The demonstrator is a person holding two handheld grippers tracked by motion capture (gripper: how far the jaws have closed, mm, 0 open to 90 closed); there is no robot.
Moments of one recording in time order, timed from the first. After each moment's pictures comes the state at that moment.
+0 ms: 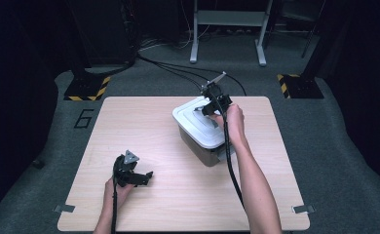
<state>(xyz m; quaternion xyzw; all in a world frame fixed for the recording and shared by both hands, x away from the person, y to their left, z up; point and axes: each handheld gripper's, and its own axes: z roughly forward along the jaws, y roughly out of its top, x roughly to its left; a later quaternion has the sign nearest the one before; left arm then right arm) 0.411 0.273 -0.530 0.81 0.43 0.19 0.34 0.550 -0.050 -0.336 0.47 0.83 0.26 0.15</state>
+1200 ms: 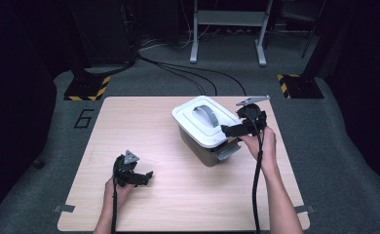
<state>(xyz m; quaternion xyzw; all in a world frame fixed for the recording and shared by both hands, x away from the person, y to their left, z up) 0.411 0.272 -0.530 0.81 0.44 0.19 0.34 0.460 -0.139 -0.337 0.46 0.79 0.35 0.21</state>
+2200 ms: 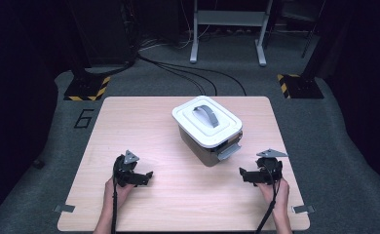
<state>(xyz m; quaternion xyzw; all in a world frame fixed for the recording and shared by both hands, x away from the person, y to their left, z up) 0.411 0.272 -0.530 0.81 0.44 0.19 0.34 0.385 -0.204 -0.480 0.53 0.75 0.34 0.20</state>
